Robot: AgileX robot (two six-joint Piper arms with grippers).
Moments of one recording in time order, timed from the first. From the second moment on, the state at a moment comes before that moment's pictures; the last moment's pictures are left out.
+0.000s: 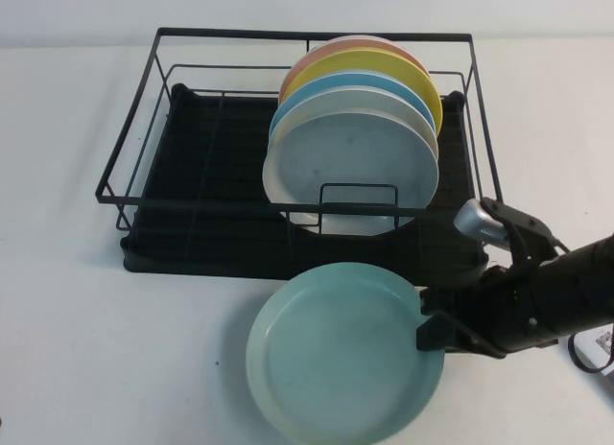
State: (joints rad) right arm 0.42 1.56 -0.79 0.96 0.60 -0.38; left arm -0.10 -0.01 0.02 0.03 0.35 0.07
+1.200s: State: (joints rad) right arm 0.36 1.31 -0.96 0.42 0.80 -0.17; left arm -0.10 -0.01 0.02 0.03 0.35 0.07
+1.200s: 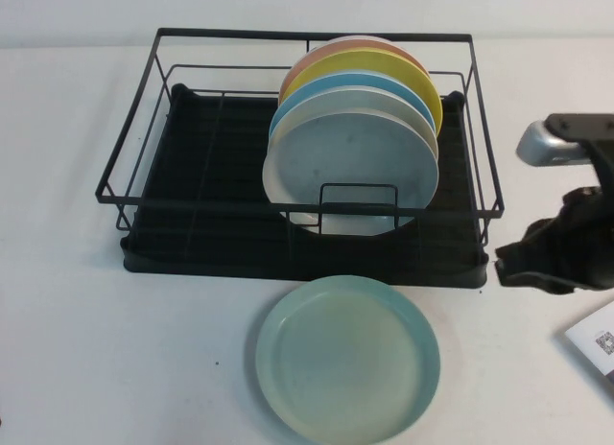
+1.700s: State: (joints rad) right arm 0.36 0.92 -0.85 0.29 0.93 -0.15; left arm -0.10 -0.01 0.02 0.03 0.35 0.07
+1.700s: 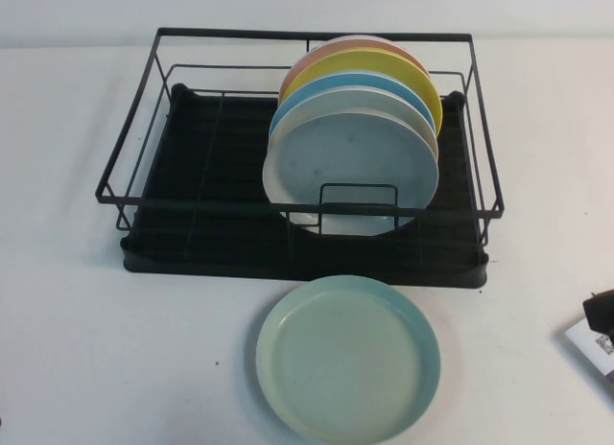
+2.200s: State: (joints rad) right arm 0.16 0.62 -0.28 0.21 0.19 -0.15; left arm -0.10 -0.01 0.02 0.03 0.35 0.07
